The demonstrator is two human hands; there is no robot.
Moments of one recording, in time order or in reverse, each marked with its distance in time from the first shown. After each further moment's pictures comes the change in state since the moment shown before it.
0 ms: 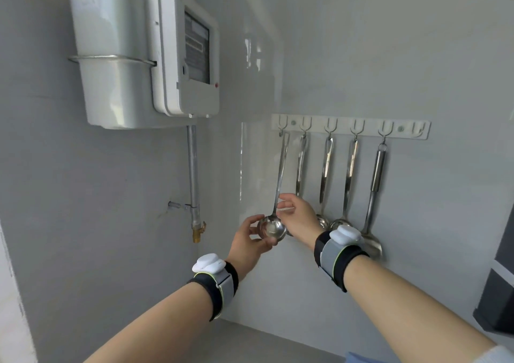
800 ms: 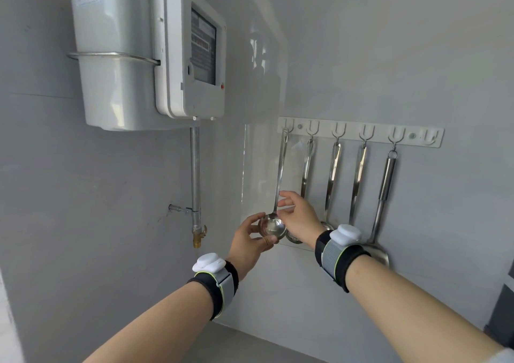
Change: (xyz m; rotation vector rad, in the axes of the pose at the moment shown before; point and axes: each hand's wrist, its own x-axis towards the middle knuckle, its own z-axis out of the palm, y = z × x) left_hand 0.025 0.002 -0.004 -0.125 0.002 0.010; right_hand 0.026 -0.005 0.005 -0.072 -0.020 -0.078
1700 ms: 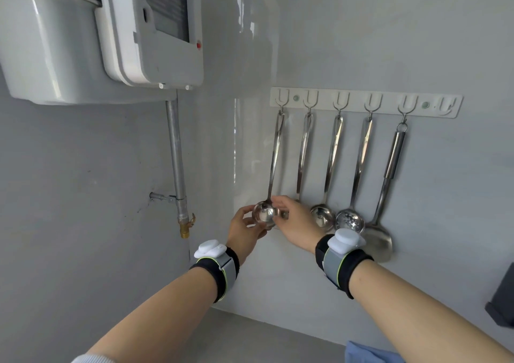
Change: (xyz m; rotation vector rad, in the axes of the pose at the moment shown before) left_hand 0.044 -0.046 0.000 -0.024 0.080 -0.103; right_hand 0.001 0.060 0.018 -0.137 -0.116 -0.058
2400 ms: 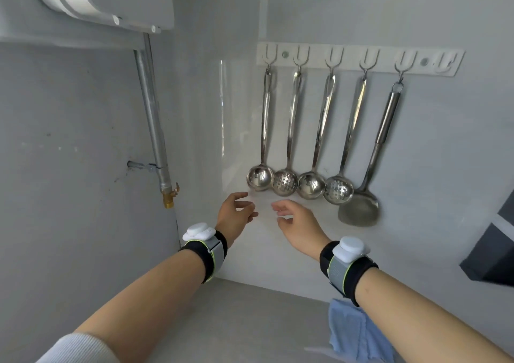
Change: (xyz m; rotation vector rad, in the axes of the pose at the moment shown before) left_hand -0.009 -0.048 -0.008 0.179 -0.025 -0.085; right_hand -0.067 0.066 0.016 0.024 -0.015 0.095
